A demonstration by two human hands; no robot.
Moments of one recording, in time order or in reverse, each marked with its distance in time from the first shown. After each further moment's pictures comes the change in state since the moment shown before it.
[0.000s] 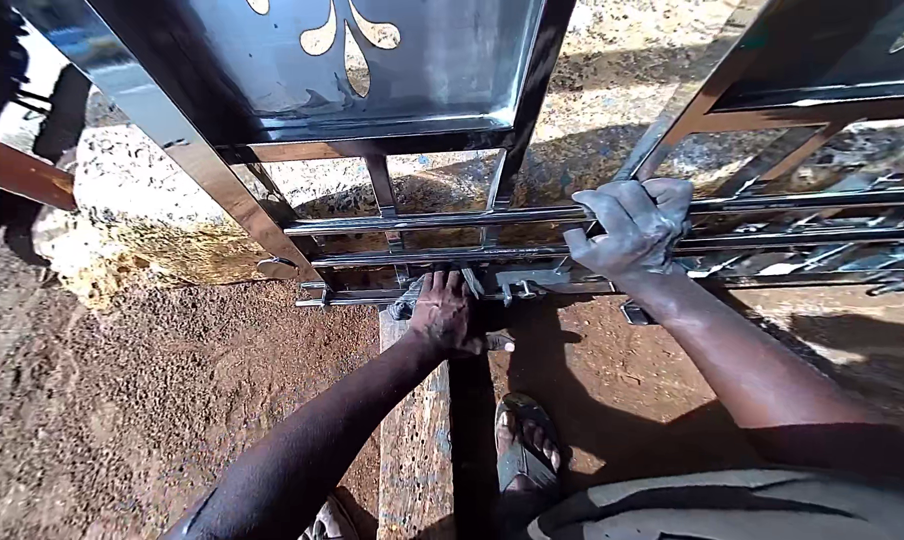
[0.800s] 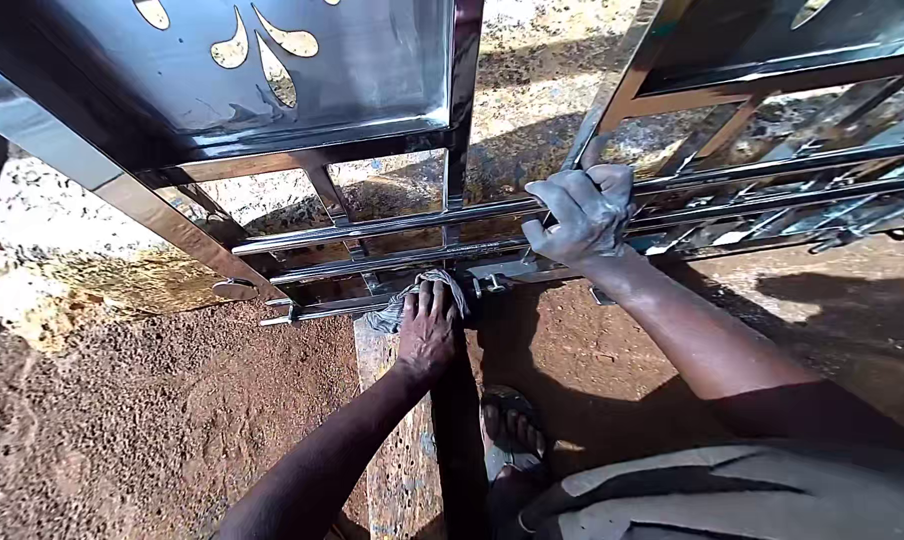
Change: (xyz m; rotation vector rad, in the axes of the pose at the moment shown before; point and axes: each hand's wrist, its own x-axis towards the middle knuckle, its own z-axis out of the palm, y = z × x) left_hand -0.011 0.027 0.039 0.018 0.261 0.038; right_hand 0.000 0.001 0.001 -0.008 0.031 -0.024
